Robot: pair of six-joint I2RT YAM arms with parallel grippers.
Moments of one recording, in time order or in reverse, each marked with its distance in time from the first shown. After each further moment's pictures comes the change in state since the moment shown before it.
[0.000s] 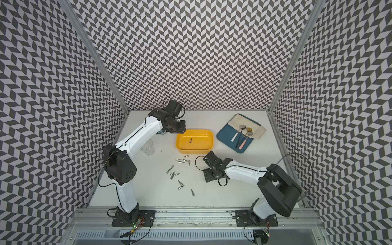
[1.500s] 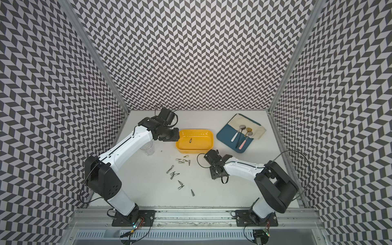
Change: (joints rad) left arm -0.003 -0.237 -0.290 0.061 -0.017 -0.045; right arm -0.072 0.032 0.040 -0.121 0.148 0.010
